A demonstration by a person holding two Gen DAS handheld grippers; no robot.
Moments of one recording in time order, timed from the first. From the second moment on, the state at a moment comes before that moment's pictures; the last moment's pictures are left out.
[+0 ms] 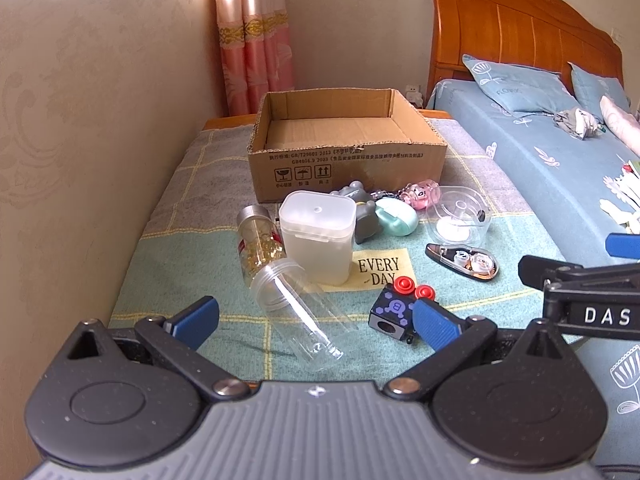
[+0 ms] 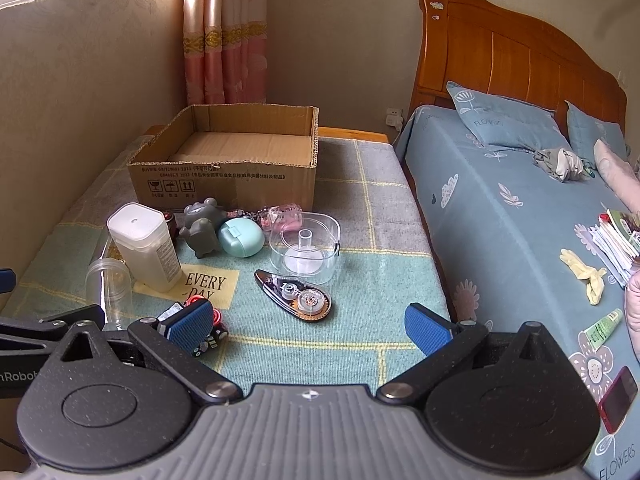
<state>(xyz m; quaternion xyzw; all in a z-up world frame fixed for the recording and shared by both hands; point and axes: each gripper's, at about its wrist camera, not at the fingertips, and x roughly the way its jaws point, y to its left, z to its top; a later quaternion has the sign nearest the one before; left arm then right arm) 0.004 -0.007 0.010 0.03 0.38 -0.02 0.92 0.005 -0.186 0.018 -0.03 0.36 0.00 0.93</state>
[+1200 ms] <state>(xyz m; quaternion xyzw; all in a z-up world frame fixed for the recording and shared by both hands) 0.038 0.033 -0.073 0.08 0.43 -0.14 0.89 0.075 -0.224 -0.097 -0.05 0.42 0.07 0.90</state>
